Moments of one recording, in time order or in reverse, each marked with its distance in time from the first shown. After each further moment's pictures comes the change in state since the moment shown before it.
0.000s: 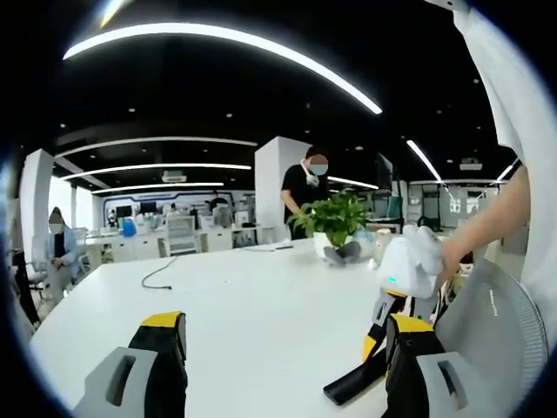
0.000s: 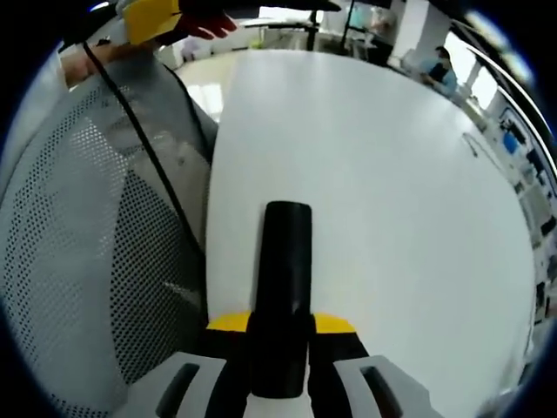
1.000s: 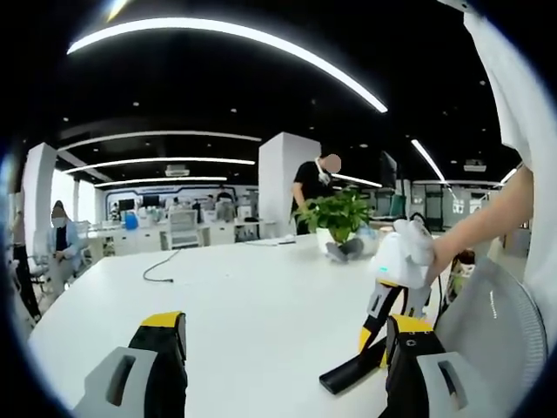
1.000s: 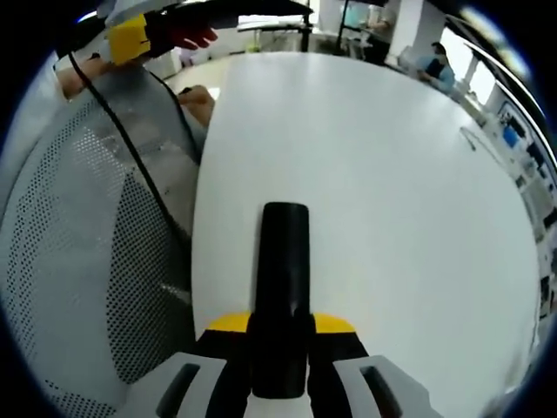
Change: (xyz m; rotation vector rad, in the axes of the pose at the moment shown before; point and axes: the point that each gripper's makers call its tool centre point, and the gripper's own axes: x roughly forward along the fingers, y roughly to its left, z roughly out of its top) left arm 0.000 0.002 -0.011 0.011 0.057 0.015; right arm -0.002 -0.014 -0.002 0.033 -0.026 0.015
